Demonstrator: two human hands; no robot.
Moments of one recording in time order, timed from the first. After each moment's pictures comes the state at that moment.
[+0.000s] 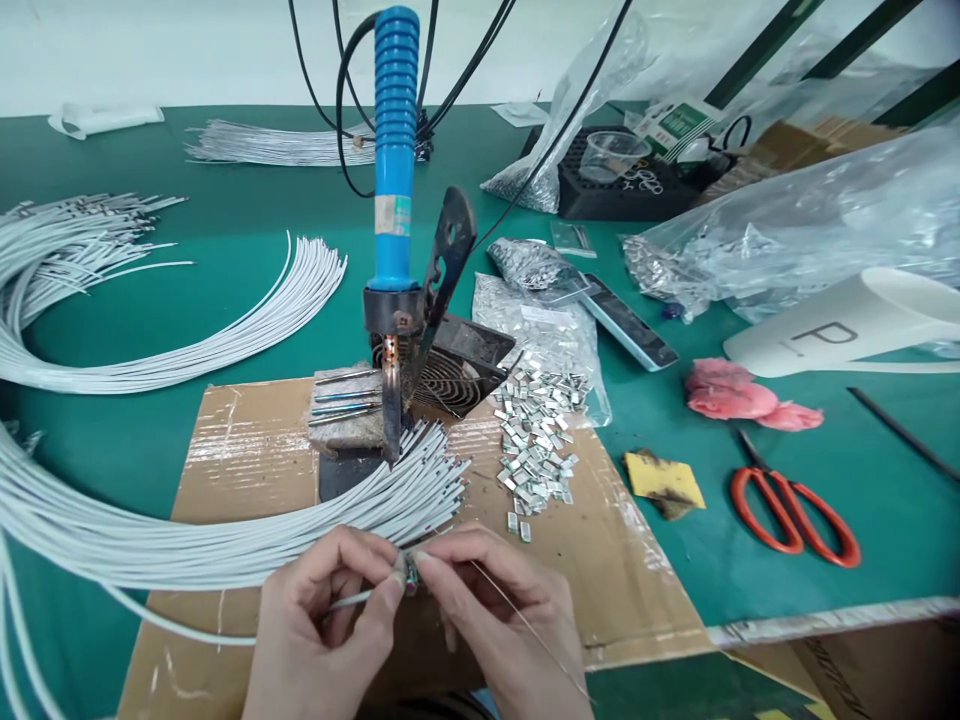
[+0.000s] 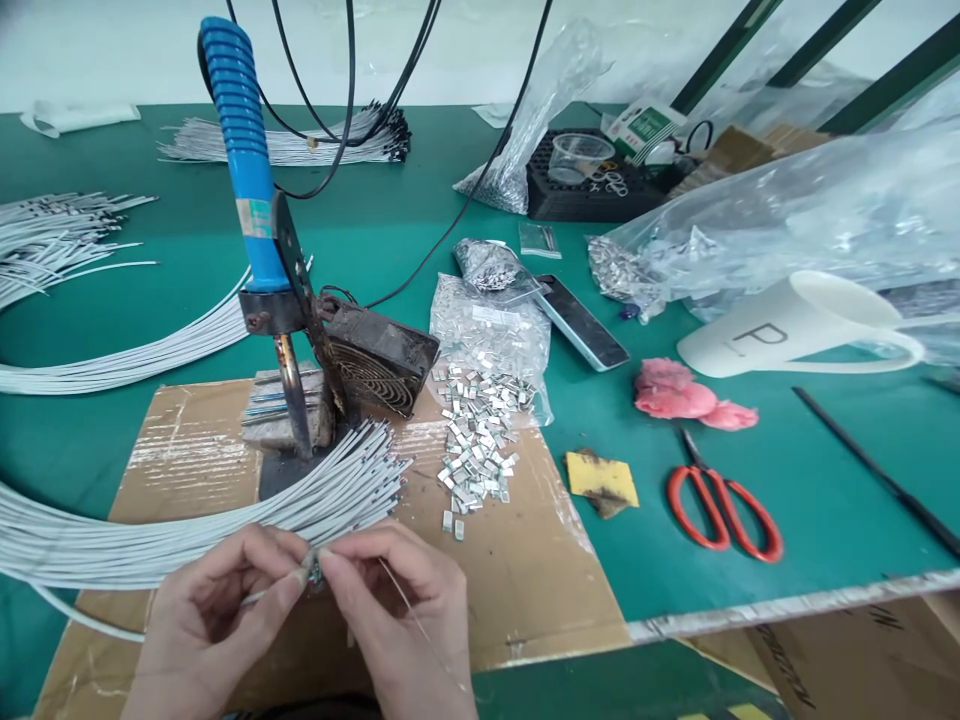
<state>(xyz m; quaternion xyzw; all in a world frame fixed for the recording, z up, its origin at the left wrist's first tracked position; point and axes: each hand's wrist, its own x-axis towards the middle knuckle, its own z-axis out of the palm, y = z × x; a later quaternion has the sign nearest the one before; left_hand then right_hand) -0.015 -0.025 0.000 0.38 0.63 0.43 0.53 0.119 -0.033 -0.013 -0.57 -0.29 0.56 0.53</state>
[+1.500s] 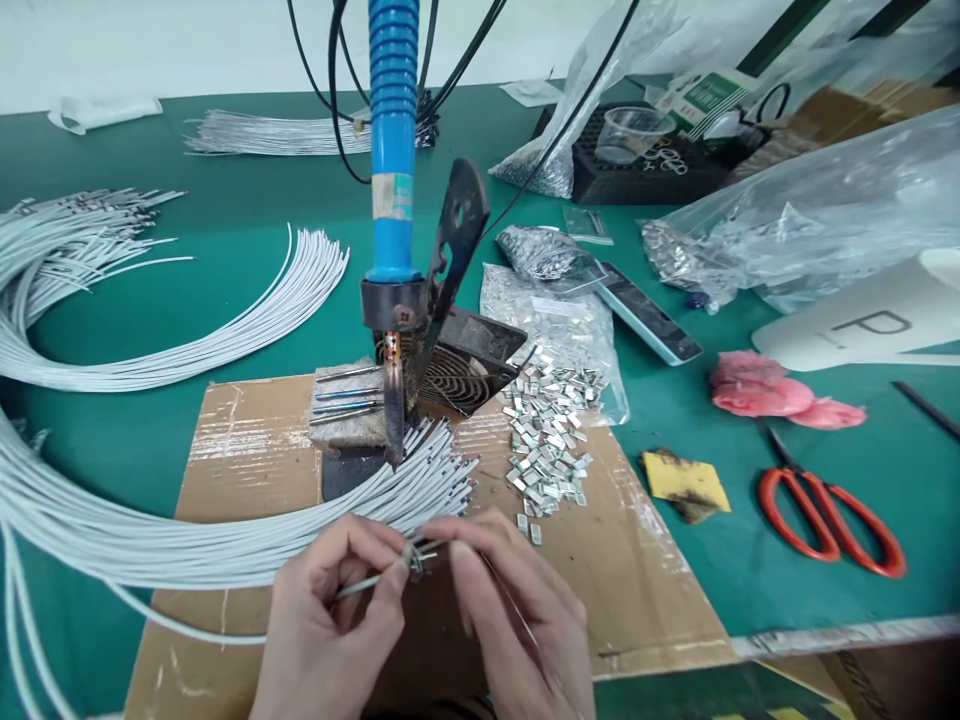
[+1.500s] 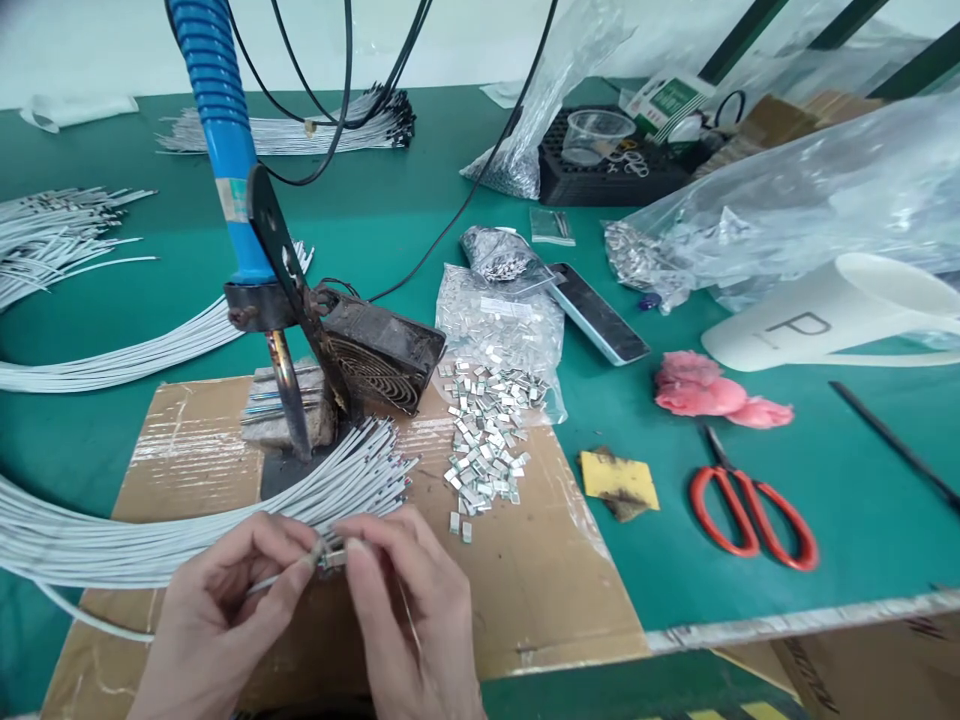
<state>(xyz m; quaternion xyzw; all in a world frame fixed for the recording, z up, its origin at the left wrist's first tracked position) -0.007 -0.017 0.003 0.35 0.64 0.42 0.54 0.128 -0.036 -0.021 -0.59 -0.44 0.43 0.52</state>
